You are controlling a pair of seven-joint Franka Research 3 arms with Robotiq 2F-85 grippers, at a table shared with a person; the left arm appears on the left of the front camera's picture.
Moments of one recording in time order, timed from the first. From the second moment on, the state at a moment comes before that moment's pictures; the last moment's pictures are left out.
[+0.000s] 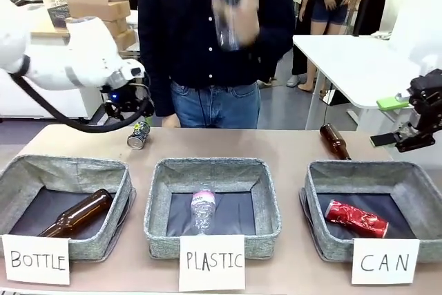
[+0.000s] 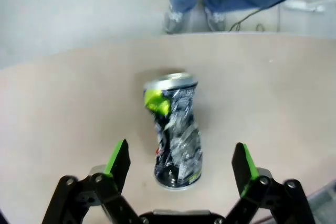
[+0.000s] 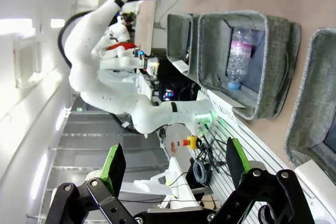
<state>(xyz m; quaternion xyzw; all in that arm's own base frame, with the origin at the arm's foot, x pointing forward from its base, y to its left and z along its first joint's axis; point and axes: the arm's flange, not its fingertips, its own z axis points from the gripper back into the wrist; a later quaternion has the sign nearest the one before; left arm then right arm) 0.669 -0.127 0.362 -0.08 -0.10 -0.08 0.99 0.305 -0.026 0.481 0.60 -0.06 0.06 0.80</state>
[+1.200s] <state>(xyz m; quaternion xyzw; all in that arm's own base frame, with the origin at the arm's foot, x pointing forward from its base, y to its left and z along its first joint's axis) 0.713 -0.136 0.313 -0.05 -0.03 -0.05 1.00 0.305 -0.027 0.481 0.60 -0.06 0.06 0.80</state>
